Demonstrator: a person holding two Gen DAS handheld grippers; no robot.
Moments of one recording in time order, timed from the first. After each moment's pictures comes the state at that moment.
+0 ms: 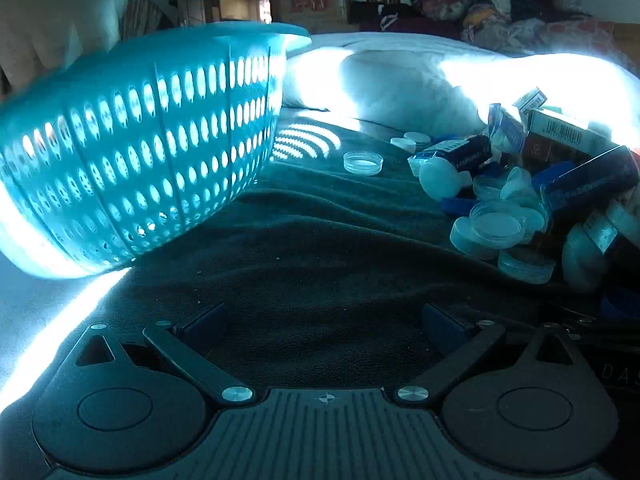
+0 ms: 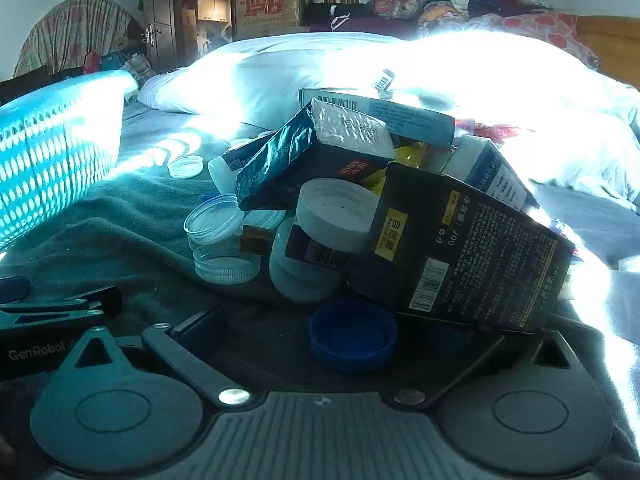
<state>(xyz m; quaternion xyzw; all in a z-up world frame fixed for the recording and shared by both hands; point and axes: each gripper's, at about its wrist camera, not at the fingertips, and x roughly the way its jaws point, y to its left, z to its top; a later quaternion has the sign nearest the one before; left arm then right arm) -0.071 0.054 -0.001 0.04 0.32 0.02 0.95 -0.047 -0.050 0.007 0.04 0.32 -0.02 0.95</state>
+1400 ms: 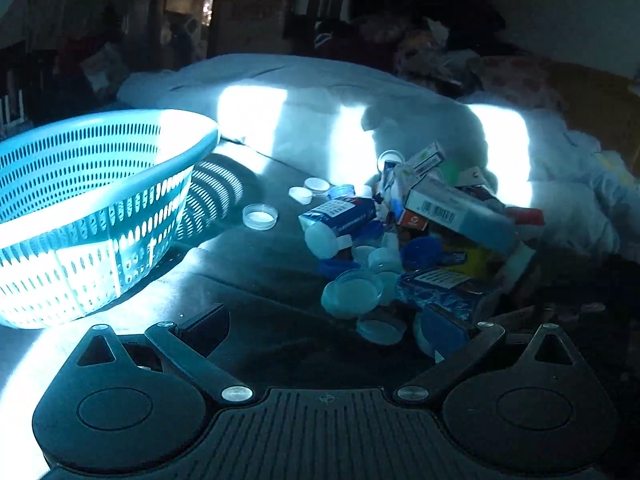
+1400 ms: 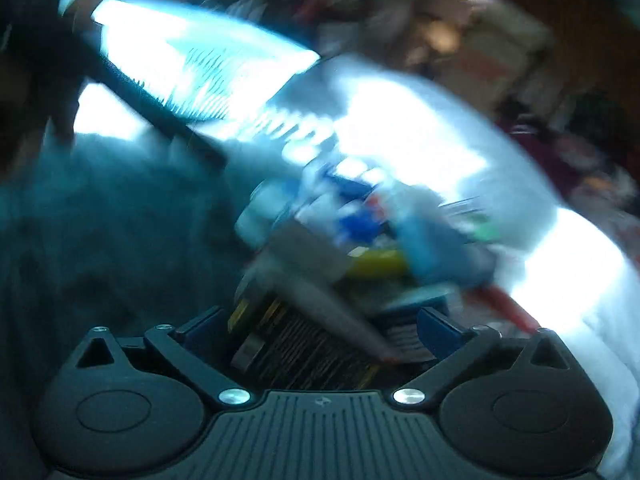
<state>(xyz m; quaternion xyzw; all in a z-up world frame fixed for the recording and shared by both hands) -0.083 0.028 0.063 -0.03 0.31 -0.11 0.94 -0.088 -0.105 0.055 -0.30 0.29 0.23 0.88</state>
